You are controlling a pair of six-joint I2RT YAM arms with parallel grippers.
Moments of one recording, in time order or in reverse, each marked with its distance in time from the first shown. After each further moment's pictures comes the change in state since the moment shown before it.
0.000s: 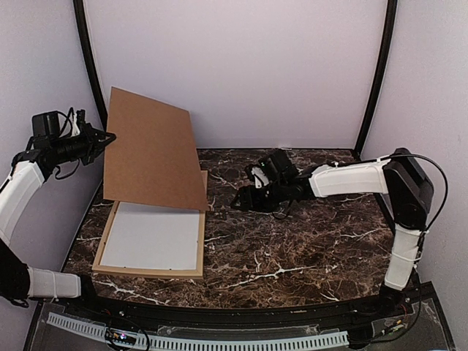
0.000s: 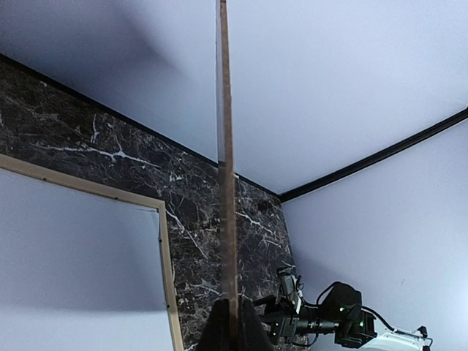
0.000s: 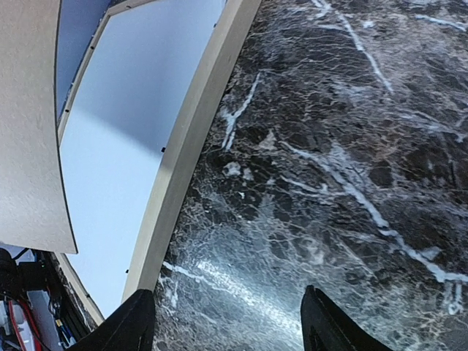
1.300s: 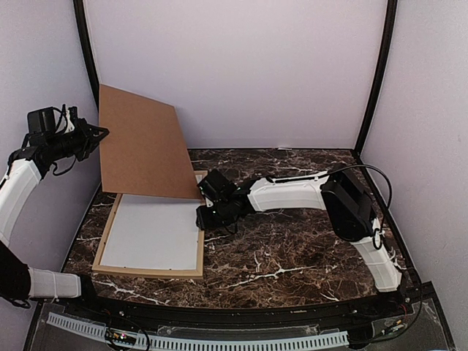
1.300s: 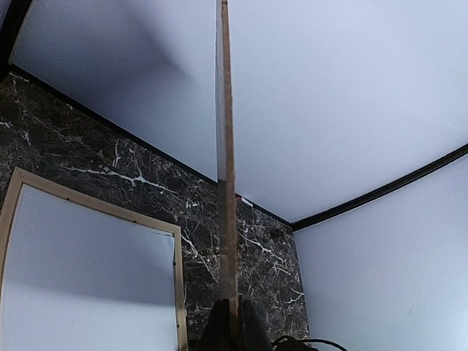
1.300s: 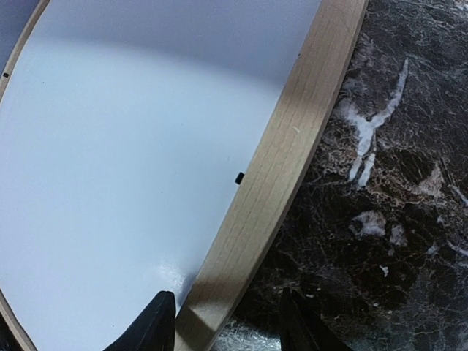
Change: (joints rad) left arm 0.027 -0.008 0.052 -0.022 -0.110 -0.024; right arm 0.243 0.458 0.571 -0.249 0.291 0.011
